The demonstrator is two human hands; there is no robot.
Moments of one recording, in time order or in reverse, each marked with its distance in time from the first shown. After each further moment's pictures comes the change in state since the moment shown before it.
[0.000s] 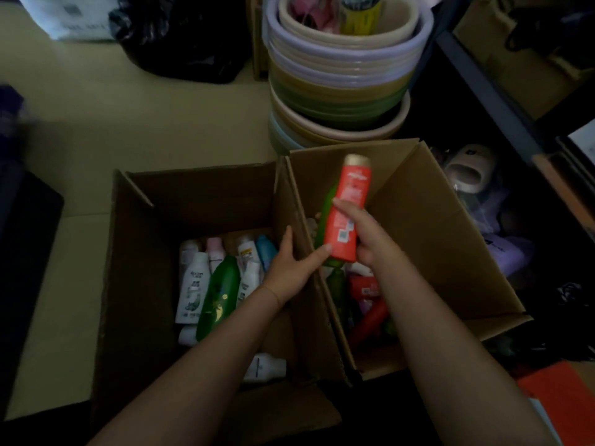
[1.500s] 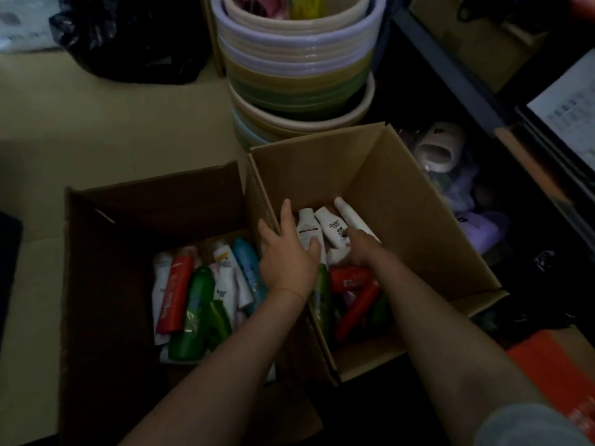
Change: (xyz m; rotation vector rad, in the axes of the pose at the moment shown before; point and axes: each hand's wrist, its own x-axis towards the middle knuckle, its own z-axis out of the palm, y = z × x) left_hand 0.000 0.036 0.062 0.704 0.392 0.176; right_hand 0.071 0.054 -0.124 -1.410 0.163 0.138
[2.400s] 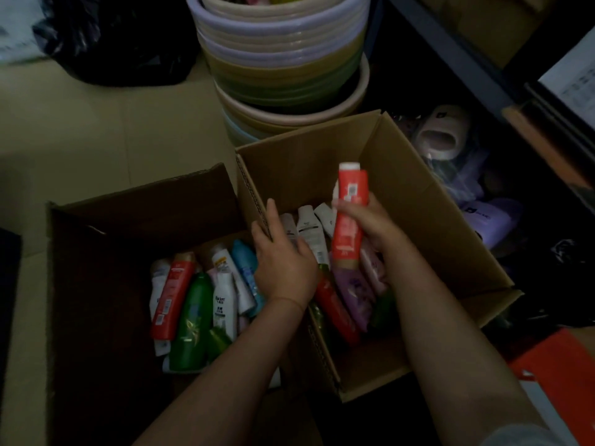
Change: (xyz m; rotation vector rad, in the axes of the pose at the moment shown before) left_hand 0.005 -0.001 0.015 -0.080 0.136 -0.003; right_hand -0.025 -0.020 -0.045 1.188 0.130 -0.087
